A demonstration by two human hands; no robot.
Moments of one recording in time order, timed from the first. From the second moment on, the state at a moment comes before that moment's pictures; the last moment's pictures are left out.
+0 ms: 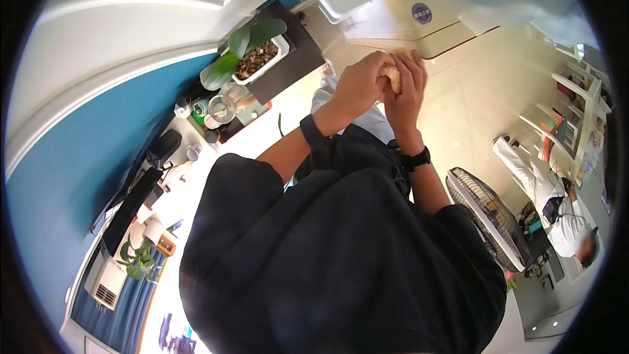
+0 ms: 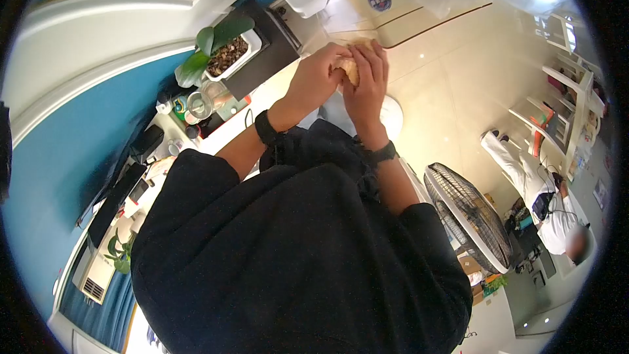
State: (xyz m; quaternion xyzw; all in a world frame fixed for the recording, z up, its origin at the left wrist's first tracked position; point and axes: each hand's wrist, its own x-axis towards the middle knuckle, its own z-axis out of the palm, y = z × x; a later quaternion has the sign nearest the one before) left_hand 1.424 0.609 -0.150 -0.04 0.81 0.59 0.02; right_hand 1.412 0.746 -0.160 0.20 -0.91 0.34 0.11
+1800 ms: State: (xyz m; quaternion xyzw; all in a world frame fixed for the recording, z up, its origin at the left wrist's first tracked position) left_hand 1.601 0.495 -0.521 -0.25 0.88 0.40 0.02; right_hand 1.533 0.596 -0.524 0.31 -0.89 0.32 -0.13
